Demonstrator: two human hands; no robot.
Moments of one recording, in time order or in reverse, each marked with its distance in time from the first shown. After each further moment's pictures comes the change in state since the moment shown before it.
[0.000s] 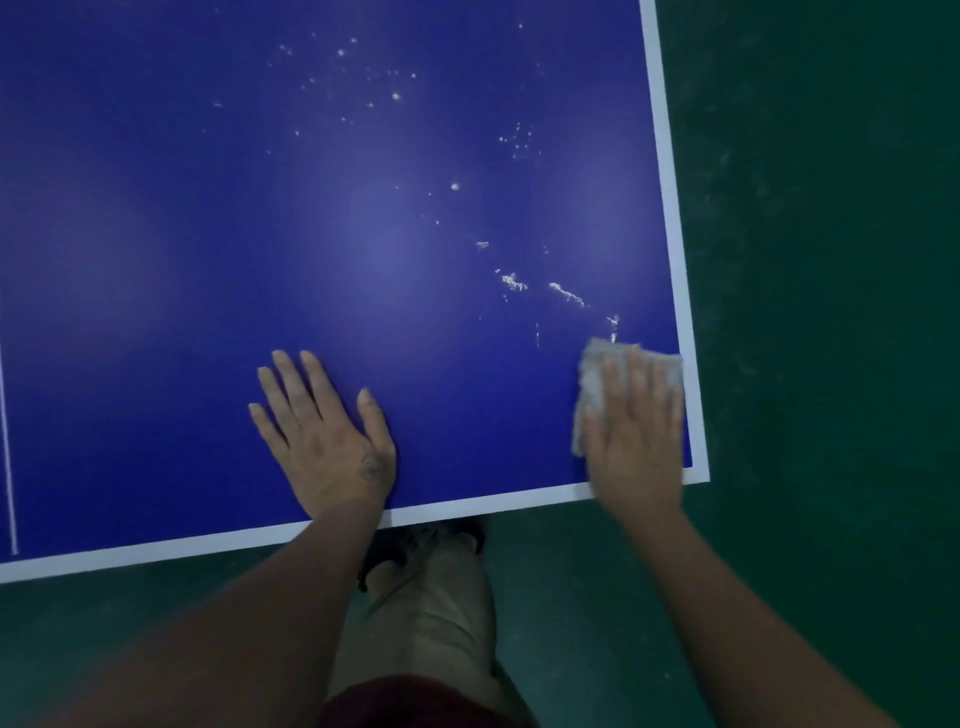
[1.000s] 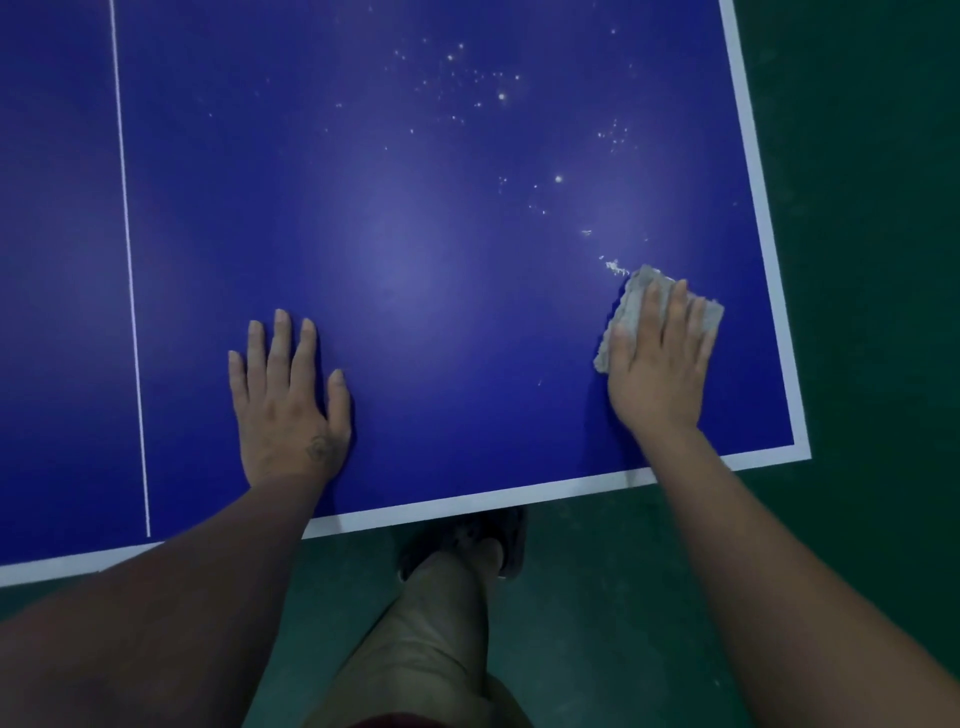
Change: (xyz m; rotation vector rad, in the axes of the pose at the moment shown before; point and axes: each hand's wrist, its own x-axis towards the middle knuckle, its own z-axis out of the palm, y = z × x) left_hand 0.094 -0.155 -0.042 -0.035 0.009 0.305; right_hand 0.052 -0.115 0.003 0.056 -0.012 0.231
